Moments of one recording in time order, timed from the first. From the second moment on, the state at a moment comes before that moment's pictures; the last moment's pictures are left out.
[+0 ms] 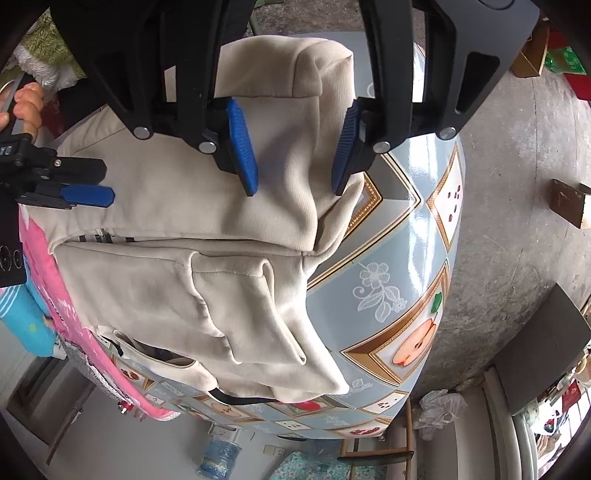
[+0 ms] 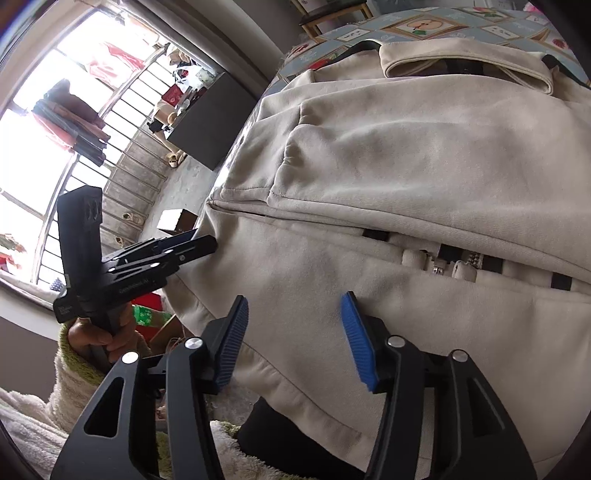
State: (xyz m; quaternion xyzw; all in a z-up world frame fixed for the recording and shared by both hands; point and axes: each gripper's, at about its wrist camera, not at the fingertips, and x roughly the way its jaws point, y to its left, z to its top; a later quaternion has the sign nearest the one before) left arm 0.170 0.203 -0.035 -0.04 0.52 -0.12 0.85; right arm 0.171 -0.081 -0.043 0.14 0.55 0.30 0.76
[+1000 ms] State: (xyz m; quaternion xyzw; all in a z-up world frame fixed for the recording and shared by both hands) left arm 0.080 0.124 0.006 0.22 0.36 -0.18 0.89; right arm 0.222 -0.010 -0.073 0.36 0.63 0.38 0.57
